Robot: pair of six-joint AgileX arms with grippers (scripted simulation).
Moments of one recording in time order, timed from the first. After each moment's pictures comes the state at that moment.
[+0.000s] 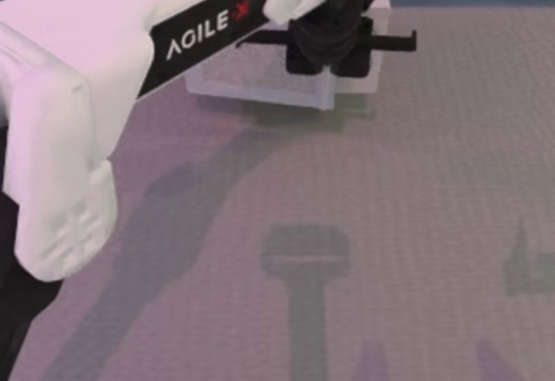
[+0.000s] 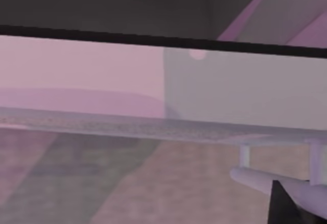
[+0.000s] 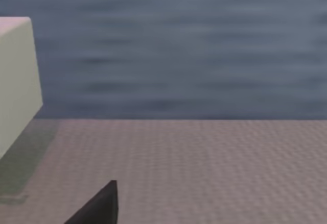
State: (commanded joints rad) left arm -0.70 2.33 2.17 -0.95 -0.28 -0.52; right arm 0.00 0.00 0.00 0.00 0.00 0.00
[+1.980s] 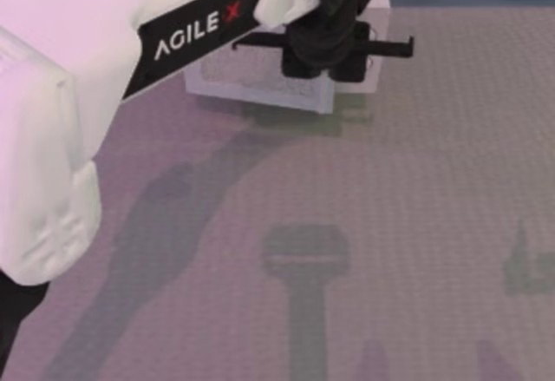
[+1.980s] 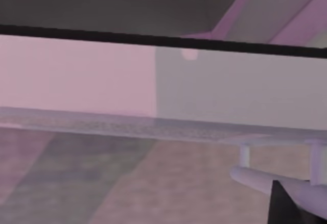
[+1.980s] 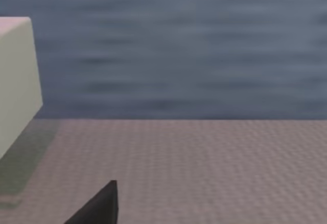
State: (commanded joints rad) left arm -0.70 2.28 2.09 -0.91 -0.26 -0.48; right arm 0.00 0.00 0.00 0.00 0.00 0.00
